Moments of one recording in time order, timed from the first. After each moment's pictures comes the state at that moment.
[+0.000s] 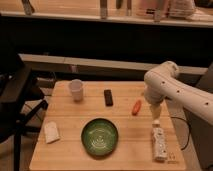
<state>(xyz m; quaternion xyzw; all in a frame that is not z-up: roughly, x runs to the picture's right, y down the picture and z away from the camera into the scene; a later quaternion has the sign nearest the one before) 0.245 0.095 0.751 -0.28 0.00 -0.14 0.95</state>
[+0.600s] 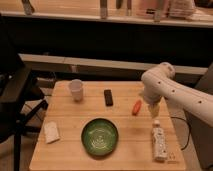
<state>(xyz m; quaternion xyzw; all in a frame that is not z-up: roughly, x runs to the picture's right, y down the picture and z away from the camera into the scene) 0.242 0.097 0.773 -0.28 -0.01 -0.17 0.95</state>
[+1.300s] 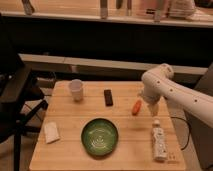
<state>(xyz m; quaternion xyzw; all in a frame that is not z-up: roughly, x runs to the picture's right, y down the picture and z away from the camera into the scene) 0.245 0.098 0.800 -0.28 -0.03 -0.20 0.94</state>
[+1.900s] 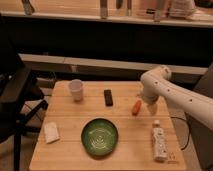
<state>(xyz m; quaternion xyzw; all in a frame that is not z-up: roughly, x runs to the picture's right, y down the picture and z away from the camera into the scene) 0.245 0.101 0.827 -0.28 -0.04 -0.22 0.93</state>
